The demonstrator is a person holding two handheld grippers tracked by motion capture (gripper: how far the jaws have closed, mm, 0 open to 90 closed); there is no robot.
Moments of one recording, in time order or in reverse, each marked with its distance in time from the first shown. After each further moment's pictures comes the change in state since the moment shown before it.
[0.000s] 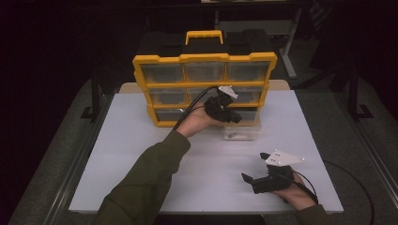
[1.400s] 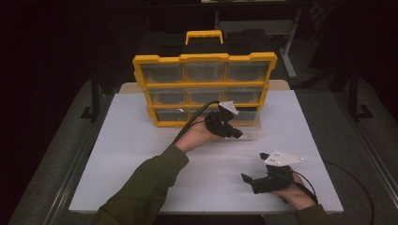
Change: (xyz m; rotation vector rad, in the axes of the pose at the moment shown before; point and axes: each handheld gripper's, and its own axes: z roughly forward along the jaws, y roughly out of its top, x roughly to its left) left arm -0.029 -0.027 0.013 0.023 -0.068 -0.006; right arm 0.000 -0.001 0.002 0.007 -0.001 -0.004
